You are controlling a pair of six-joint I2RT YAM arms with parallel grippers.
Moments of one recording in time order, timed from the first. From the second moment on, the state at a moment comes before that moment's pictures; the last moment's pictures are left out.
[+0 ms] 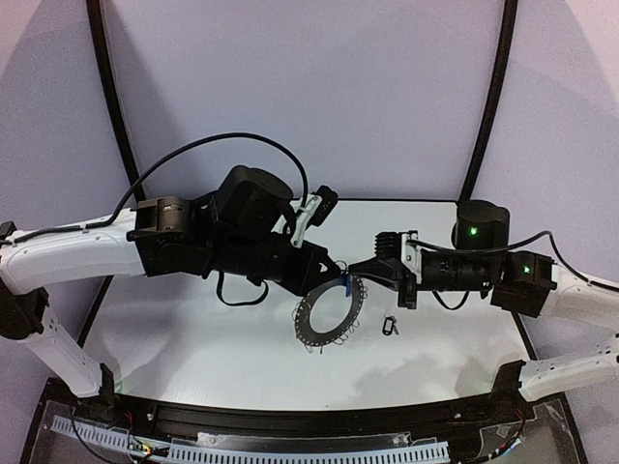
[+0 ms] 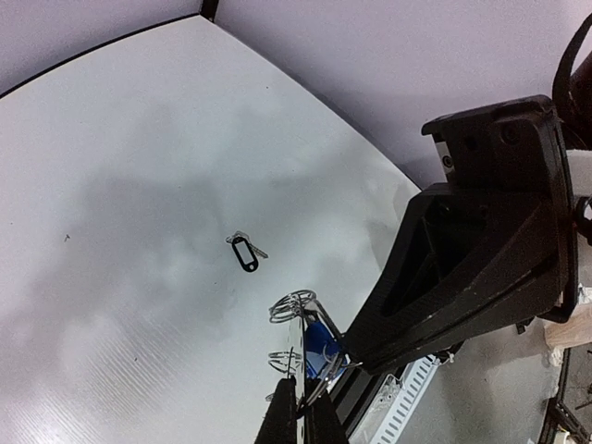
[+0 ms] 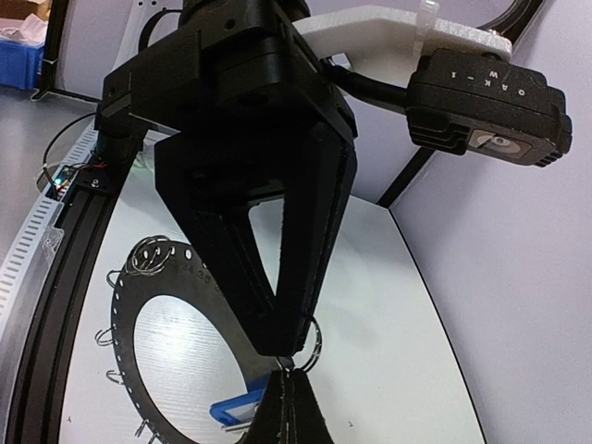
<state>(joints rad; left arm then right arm) -1.21 1.56 1.52 -0.53 -0.07 -0.46 0.99 0.97 0.82 -0.07 -0.31 -0.59</state>
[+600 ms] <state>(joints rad) -1.17 1.44 1.26 -0.20 -0.17 -0.18 1.01 0.94 0.85 -0.26 -0.38 -0.49</state>
